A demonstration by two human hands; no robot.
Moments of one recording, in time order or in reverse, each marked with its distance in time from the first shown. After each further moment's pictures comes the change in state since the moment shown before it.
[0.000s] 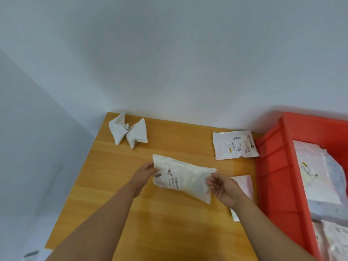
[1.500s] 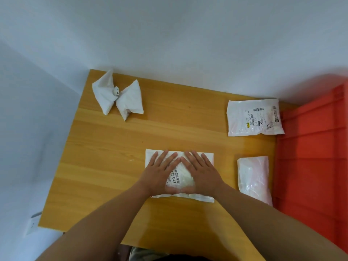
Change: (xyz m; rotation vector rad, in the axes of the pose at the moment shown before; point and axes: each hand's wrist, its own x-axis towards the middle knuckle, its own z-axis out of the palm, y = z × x) left_hand 0.062 -0.115 0.026 1.510 -0.216 0.686; right_hand 0.110 0.087 0.002 -2.124 -0.363 -0.799
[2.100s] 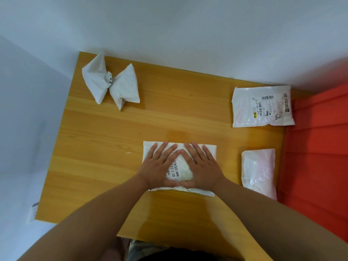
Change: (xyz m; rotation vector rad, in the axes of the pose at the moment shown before) left_hand 0.005 -0.006 0.018 0.013 0.125 0.035; right_hand 0.005 0.004 0.026 -0.050 0.274 -0.052
